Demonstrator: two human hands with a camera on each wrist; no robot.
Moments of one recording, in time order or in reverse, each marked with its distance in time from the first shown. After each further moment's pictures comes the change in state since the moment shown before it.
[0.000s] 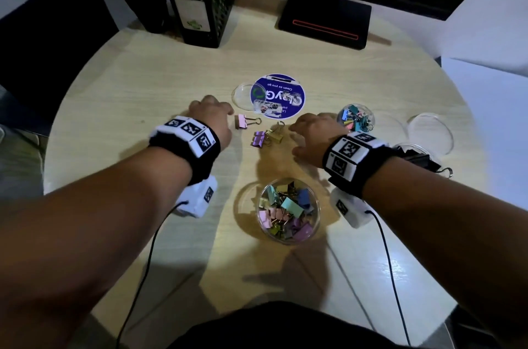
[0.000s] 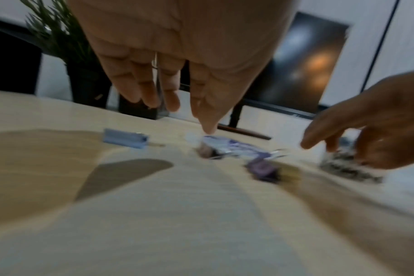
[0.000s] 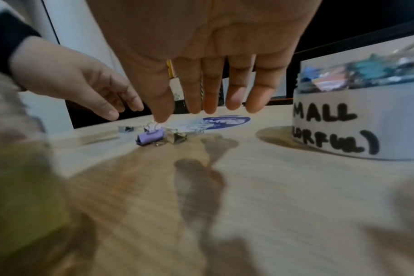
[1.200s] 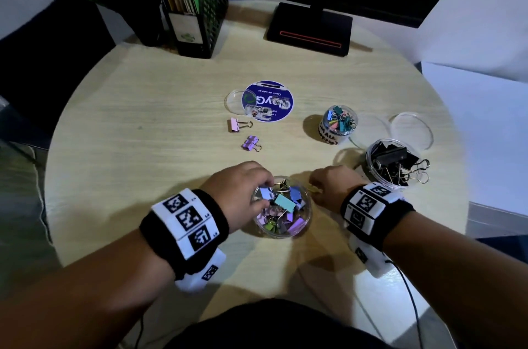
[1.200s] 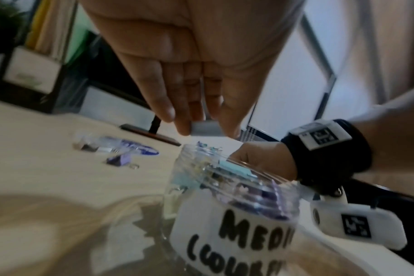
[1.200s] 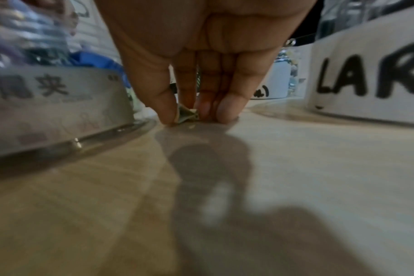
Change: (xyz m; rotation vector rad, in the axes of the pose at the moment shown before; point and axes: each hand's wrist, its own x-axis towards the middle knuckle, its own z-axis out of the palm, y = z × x) left_hand -0.128 0.041 0.012 -0.304 -0.053 0.471; right_hand -0.068 0.018 0.060 0.140 -0.096 0.115
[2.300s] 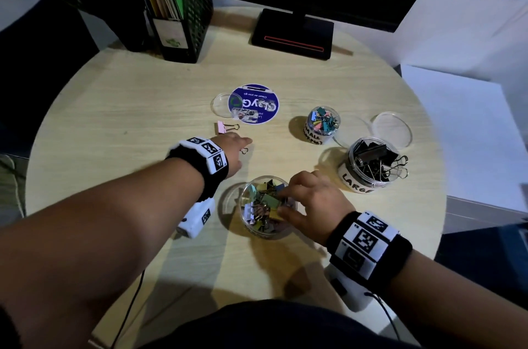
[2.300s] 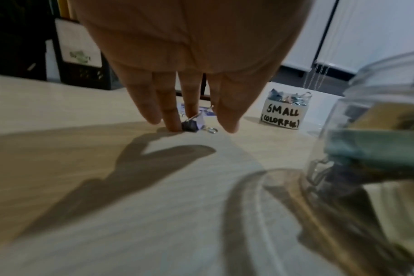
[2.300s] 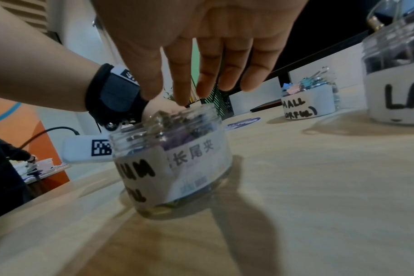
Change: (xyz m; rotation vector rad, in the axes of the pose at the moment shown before) left_hand 0.095 -0.040 -0.004 0.384 -0.310 -0.184; right_hand -0.056 -0.032 0.016 0.203 0.470 -0.249
